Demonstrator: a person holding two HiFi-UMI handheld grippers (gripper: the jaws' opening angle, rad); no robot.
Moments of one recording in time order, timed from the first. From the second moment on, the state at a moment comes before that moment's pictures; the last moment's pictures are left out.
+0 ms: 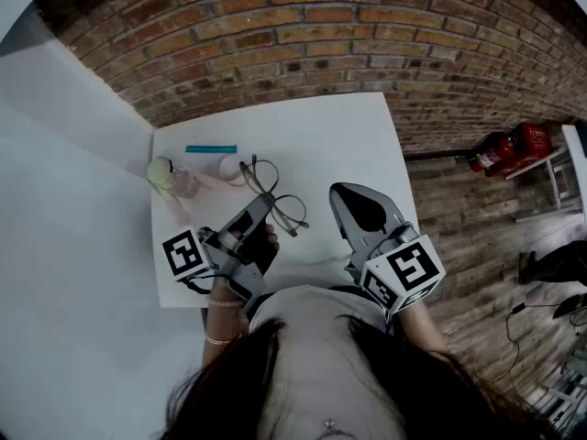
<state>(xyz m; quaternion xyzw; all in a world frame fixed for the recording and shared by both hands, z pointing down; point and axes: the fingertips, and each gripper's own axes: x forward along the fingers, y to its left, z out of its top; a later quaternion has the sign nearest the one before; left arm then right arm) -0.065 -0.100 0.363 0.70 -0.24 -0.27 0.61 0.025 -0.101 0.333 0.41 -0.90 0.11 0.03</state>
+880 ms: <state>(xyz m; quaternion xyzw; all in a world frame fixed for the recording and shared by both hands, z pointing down) -0.069 -0.097 0.367 0.70 -0.23 -0.28 0.62 0.009 -0.084 0.328 0.37 -0.92 0.11 0.01</state>
